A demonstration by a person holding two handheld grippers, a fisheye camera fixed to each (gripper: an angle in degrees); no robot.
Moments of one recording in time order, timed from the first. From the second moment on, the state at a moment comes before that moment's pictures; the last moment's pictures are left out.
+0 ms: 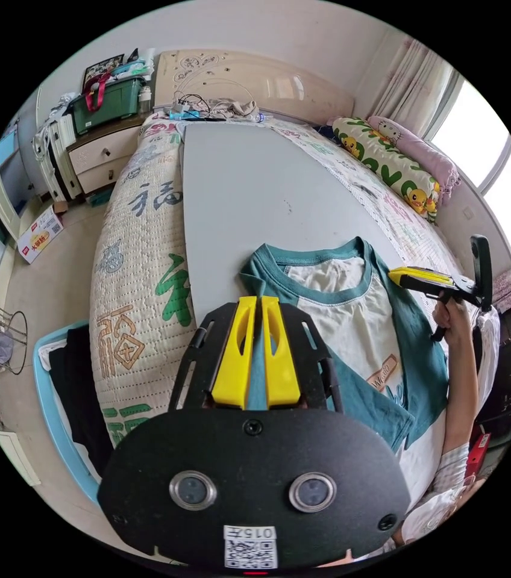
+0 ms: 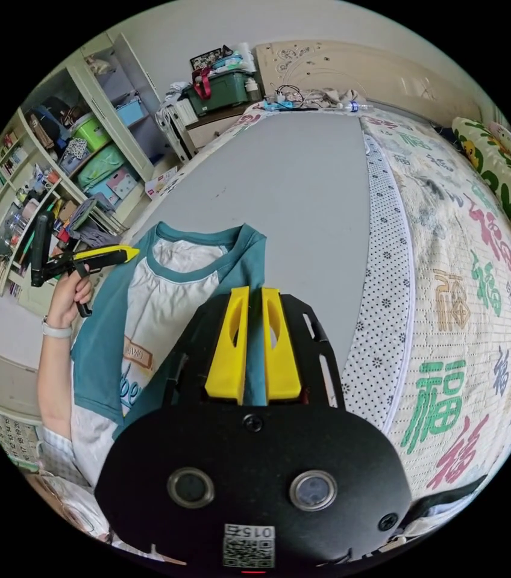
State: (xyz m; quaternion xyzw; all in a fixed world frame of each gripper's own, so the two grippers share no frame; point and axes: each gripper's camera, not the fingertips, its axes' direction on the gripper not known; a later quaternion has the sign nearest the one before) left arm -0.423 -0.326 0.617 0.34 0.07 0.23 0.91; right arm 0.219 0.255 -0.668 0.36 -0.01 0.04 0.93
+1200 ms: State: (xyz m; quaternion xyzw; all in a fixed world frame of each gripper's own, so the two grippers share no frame) left arm -0.468 0.373 0.689 0.49 -0.02 0.51 0.71; right arm 0.223 0.731 -0.142 0.47 0.04 -0.24 0.85
